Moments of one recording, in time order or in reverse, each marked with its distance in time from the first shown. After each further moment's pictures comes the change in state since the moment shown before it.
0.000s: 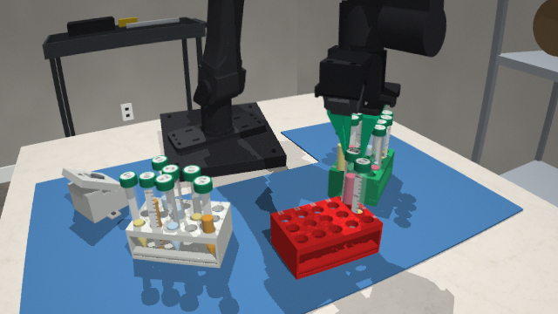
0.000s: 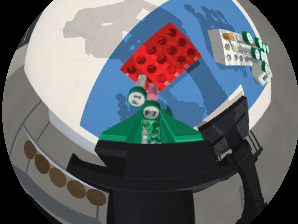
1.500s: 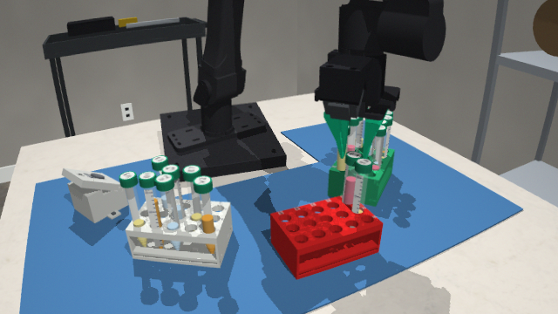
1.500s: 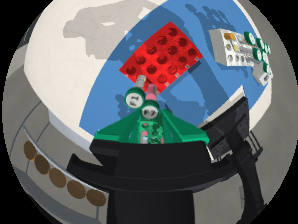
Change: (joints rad) arm -0.001 0.002 -0.018 0.020 0.000 -0.001
